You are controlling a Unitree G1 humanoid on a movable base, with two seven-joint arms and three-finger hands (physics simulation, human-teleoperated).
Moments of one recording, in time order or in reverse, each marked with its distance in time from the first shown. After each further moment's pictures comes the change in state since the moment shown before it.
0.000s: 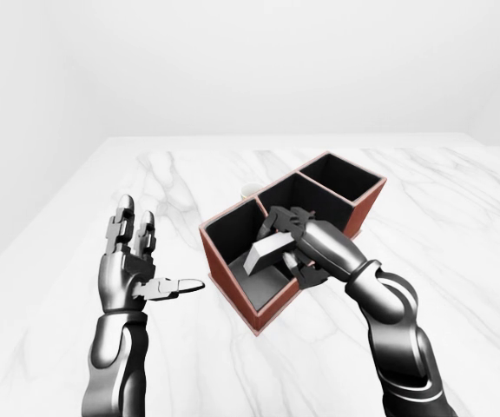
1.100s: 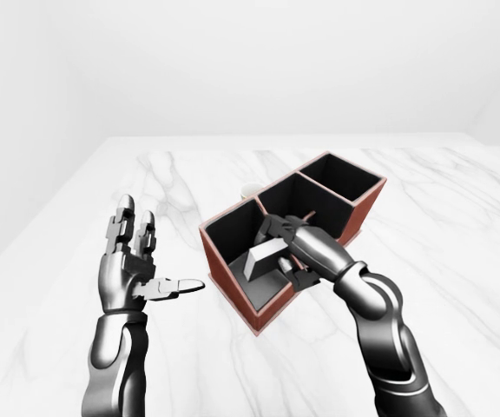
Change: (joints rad) left arm 0.001 0.000 -0.001 -0.003 -0.001 0.000 -0.002; right arm 0.002 0.029 0.026 0.085 -0.072 0.000 0.000
